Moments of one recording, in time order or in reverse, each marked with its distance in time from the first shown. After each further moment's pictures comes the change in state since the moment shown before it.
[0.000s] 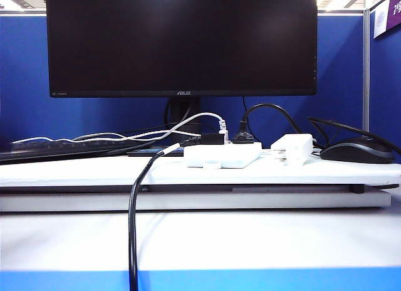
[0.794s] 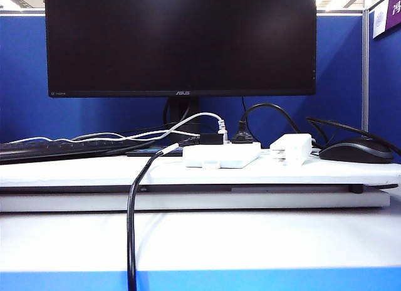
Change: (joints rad) left arm 0.478 -0.320 0.000 -0.013 0.076 0.000; right arm -0.101 -0.075 0.000 0.002 0.000 0.000
